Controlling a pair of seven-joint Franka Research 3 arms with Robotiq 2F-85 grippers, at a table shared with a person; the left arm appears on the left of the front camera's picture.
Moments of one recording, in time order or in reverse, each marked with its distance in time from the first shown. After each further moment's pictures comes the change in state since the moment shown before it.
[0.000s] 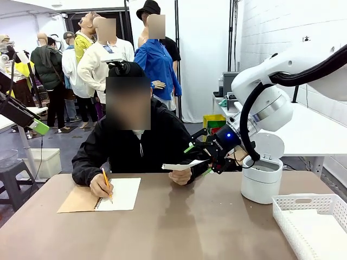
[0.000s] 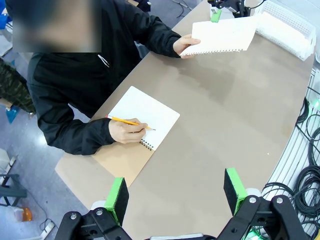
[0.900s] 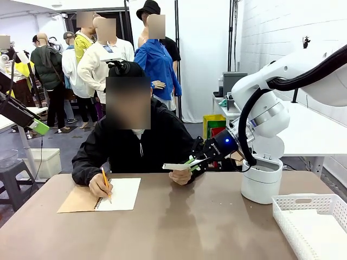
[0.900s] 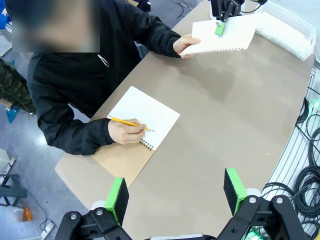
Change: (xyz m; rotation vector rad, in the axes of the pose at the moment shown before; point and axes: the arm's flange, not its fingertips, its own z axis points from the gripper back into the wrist) left arm 0.000 0.000 0.000 0.000 0.000 0.000; right arm 0.012 -0.007 -0.011 0.052 0.030 0.033
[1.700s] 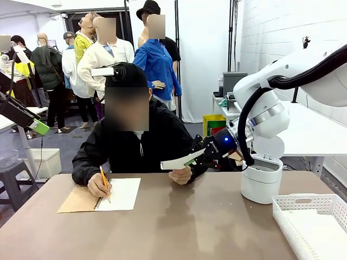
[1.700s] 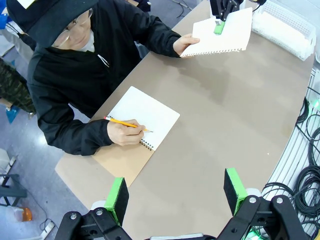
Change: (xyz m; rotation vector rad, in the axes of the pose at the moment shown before) left arm 0.000 0.000 0.000 0.000 0.000 0.000; right arm -0.001 0.005 0.000 0.070 0.020 0.010
